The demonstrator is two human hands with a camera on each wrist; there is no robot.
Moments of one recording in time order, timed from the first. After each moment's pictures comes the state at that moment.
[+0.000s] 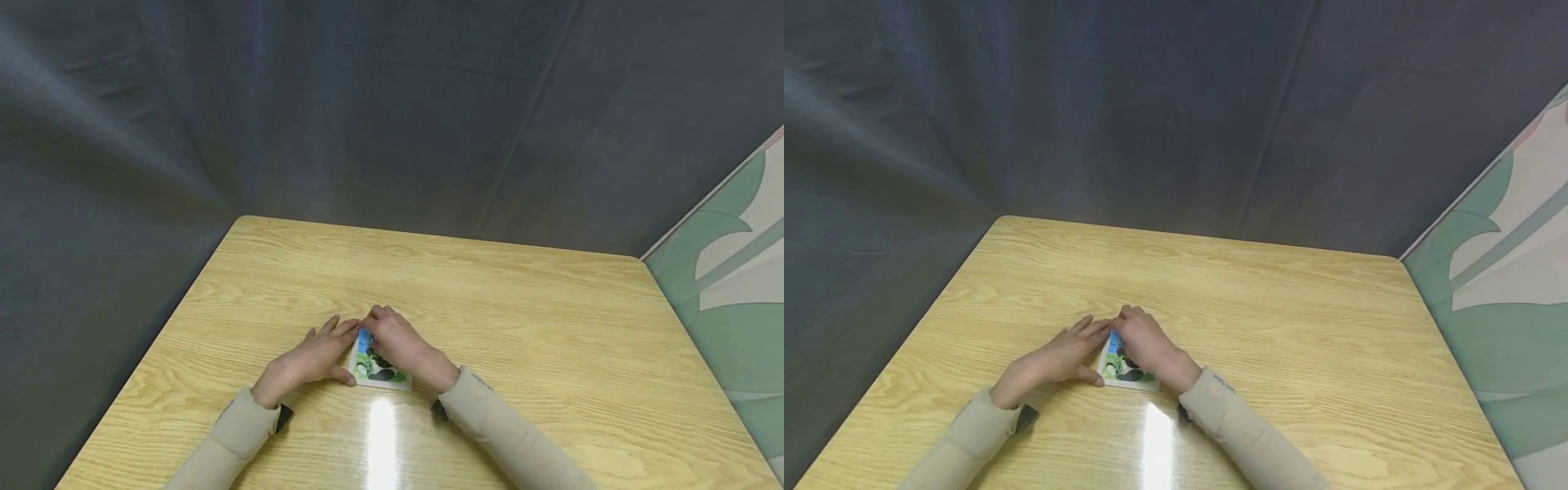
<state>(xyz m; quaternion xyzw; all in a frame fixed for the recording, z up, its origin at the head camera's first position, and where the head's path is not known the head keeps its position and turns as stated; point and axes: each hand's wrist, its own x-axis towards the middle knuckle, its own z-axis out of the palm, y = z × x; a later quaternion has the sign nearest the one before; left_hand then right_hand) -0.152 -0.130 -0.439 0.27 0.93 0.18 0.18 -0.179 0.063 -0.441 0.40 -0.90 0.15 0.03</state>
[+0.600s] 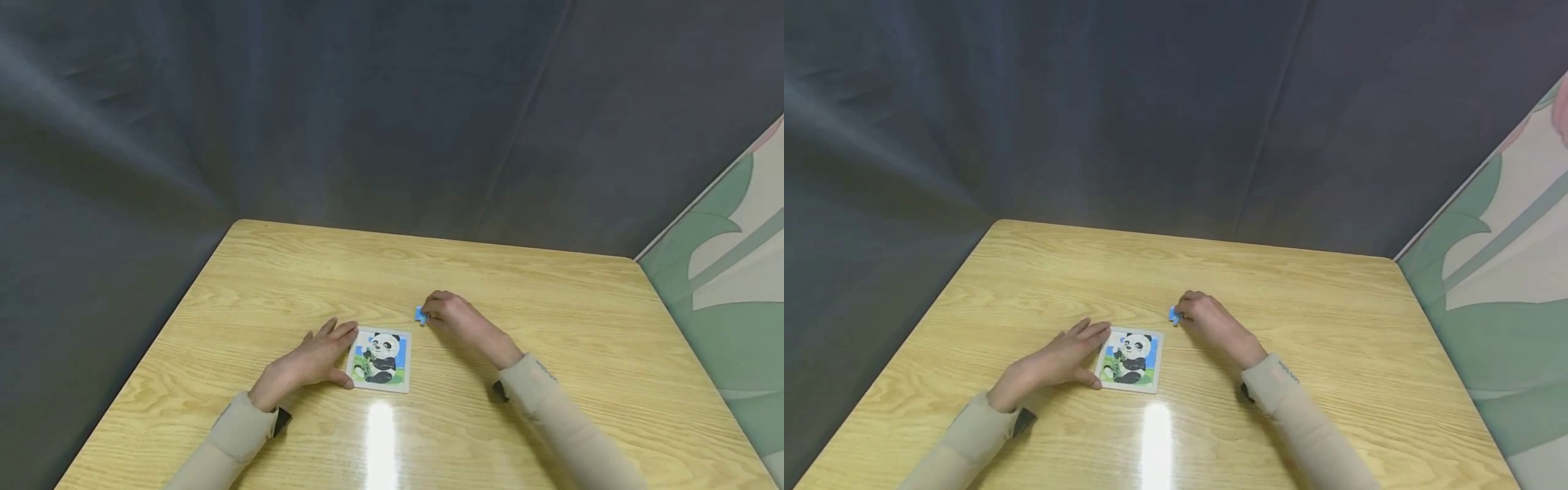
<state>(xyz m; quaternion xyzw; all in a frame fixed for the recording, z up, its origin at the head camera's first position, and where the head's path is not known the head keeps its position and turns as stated) -0.149 -0.129 -0.439 0.26 0.93 0.17 0.18 -0.221 0.173 -0.442 0.42 -0.88 0.21 0.05</state>
